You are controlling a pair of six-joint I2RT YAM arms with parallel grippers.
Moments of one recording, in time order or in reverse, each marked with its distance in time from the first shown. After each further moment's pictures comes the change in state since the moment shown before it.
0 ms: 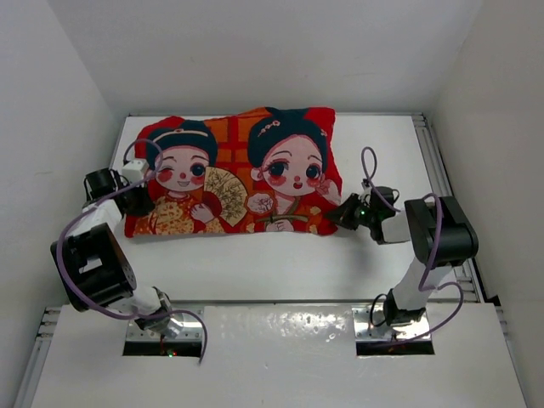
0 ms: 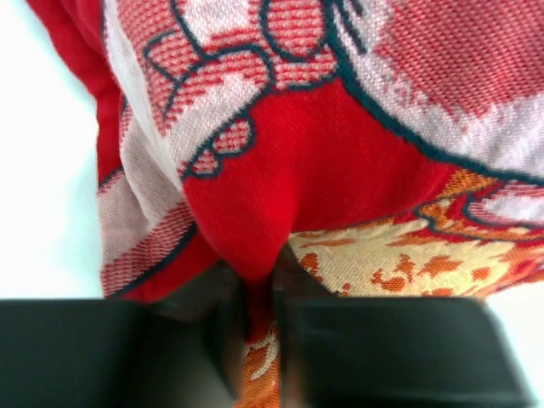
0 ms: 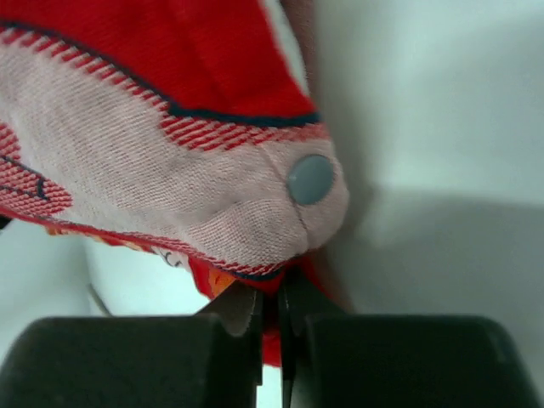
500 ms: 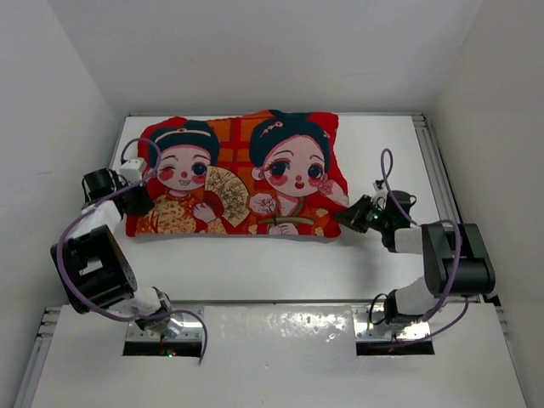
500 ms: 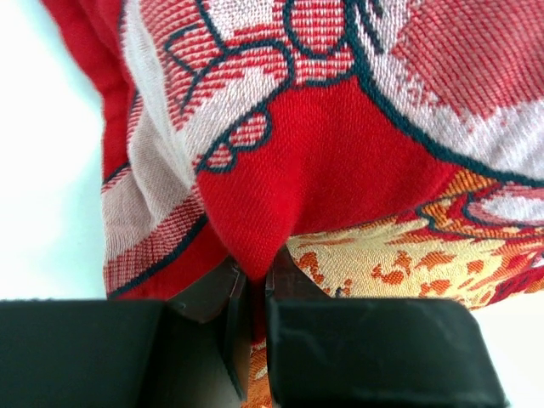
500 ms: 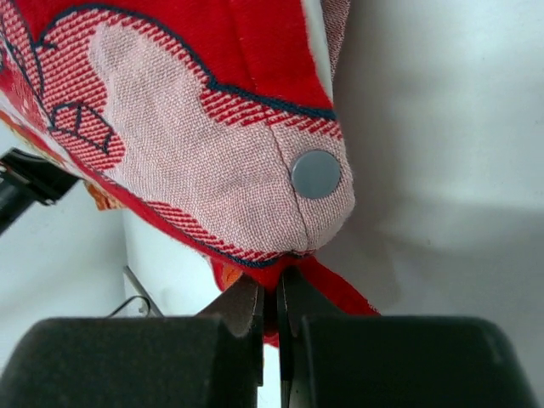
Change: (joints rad) left arm 0.014 0.000 -0.013 0.034 0.031 -0.025; right arm -0.114 -0.199 -0.125 -0.025 -0.135 0.038
